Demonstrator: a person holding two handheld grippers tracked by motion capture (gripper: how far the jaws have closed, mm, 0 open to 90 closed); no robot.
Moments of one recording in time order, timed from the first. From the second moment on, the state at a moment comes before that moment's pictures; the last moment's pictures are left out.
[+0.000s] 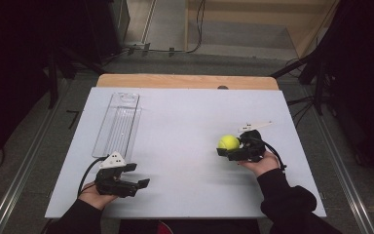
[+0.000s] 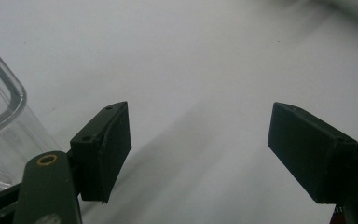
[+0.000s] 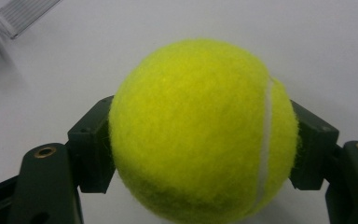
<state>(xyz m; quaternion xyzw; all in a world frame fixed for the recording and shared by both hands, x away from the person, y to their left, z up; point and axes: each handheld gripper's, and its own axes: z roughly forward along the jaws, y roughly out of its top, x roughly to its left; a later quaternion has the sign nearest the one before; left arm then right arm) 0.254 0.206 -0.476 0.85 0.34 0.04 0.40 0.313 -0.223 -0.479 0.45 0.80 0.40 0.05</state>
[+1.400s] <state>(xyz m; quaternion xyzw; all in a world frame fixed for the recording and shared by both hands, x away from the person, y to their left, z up) 0.253 0.207 -0.476 0.85 0.34 0.04 0.40 0.308 -0.177 -0.473 0.39 0.82 0.41 0.02</state>
